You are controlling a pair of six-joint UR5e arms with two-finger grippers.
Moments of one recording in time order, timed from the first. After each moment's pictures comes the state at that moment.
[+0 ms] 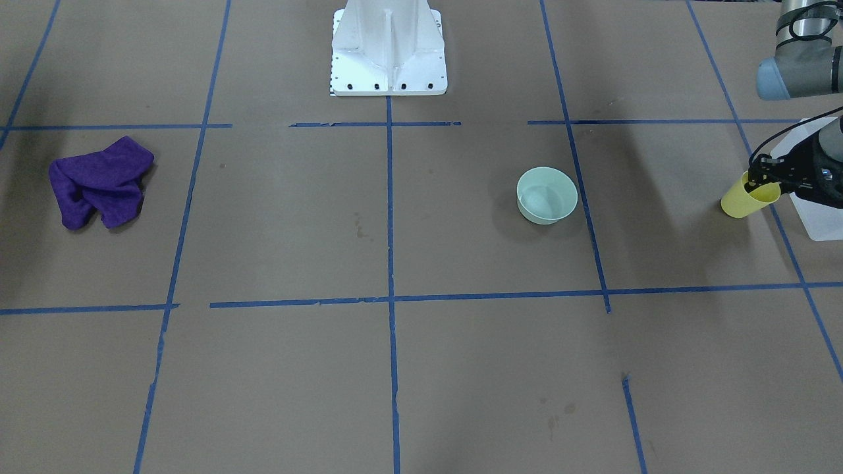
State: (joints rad) left arm -1.16 -1.46 -1.53 -2.03 -2.33 -0.18; right arm 1.45 -1.67 1.66 -1.46 2.47 0.01
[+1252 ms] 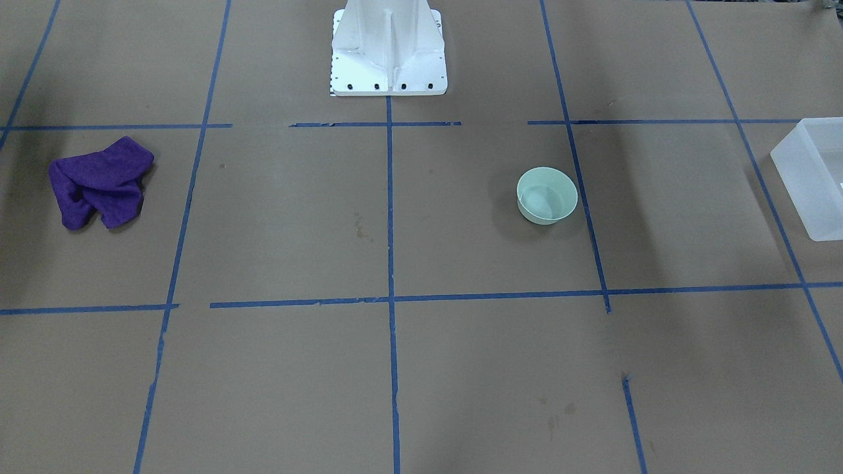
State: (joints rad) left arm -1.67 -1.49 -1.54 -1.71 -2.20 0.52; right arm 1.45 -1.66 1.67 -1.45 2.48 0.01
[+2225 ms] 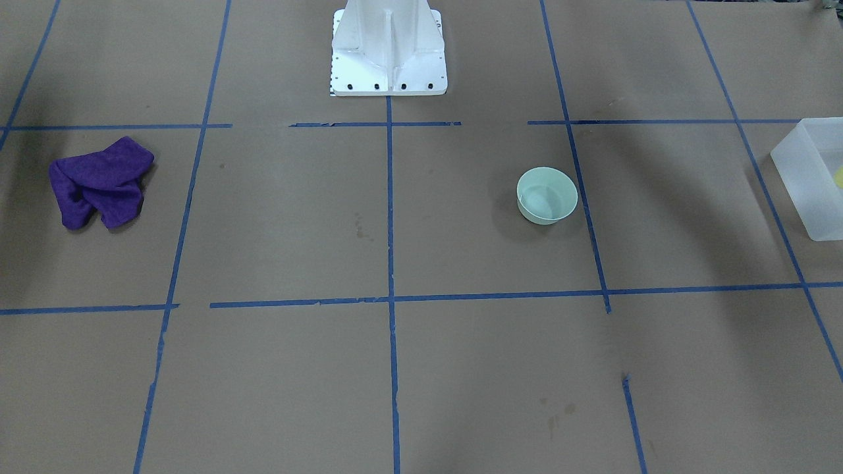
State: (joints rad) left arm -1.55 -1.49 -1.27 -1.90 -2.36 0.36; right arm 1.41 -1.66 1.66 -1.44 2.48 0.01
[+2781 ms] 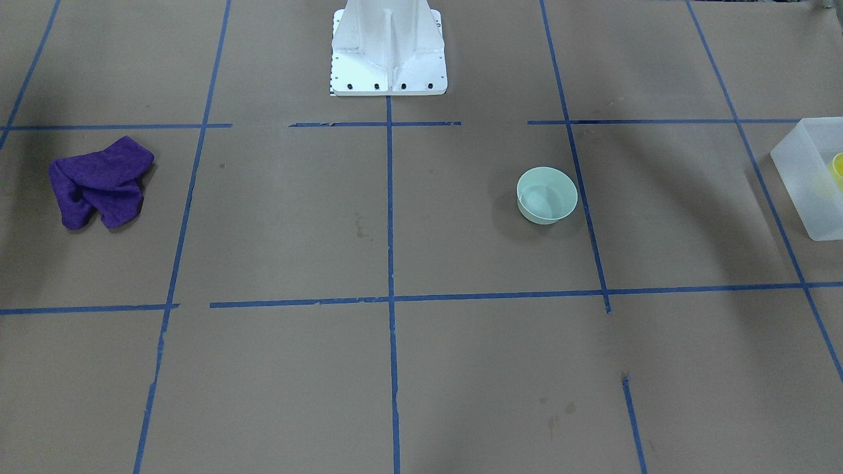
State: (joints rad) left arm -1.51 -1.49 -1.25 -1.94 -2.36 0.33; right arm 1.35 -1.65 1.68 -1.44 2.48 0.09
